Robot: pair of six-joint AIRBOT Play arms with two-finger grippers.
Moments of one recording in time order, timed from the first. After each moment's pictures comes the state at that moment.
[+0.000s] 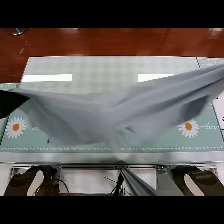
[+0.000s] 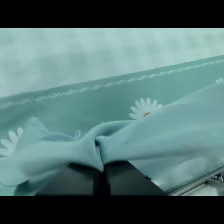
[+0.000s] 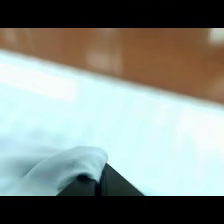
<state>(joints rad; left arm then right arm) 0.20 -0.59 1.17 0.91 -1.53 -1.40 0.06 -0.67 1.65 -1.28 1.55 1.49</state>
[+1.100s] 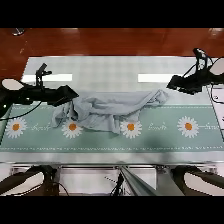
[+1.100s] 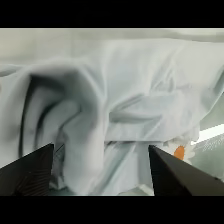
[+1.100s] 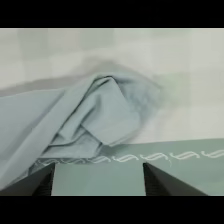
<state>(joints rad) 0.08 -1.23 0.88 0.75 -1.05 -1.24 -0.10 -1.30 1.19 -1.35 1.13 1.63</state>
